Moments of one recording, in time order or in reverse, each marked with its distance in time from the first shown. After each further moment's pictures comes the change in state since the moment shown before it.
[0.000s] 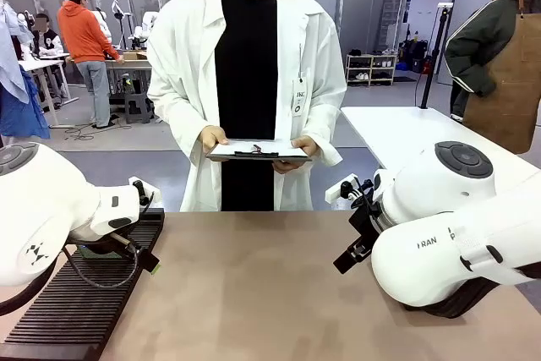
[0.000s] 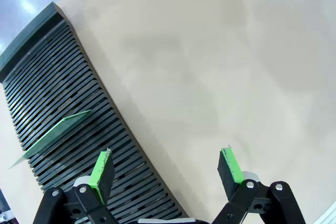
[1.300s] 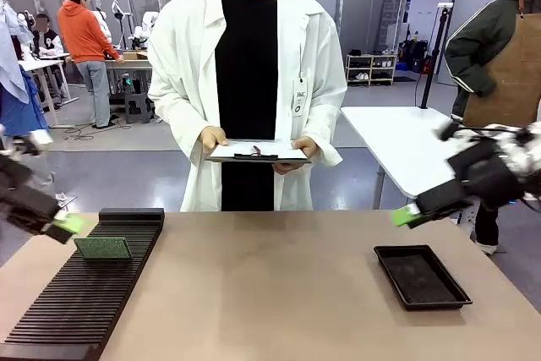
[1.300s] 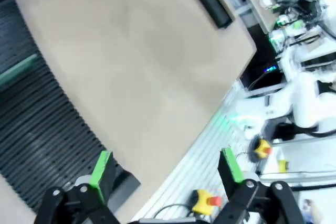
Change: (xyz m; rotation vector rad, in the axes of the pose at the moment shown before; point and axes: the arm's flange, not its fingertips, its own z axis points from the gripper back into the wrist) left arm -0.074 0.128 0.128 -0.757 -0.112 0.305; right arm -0.063 -0.111 0.145 0.775 -0.215 -0.281
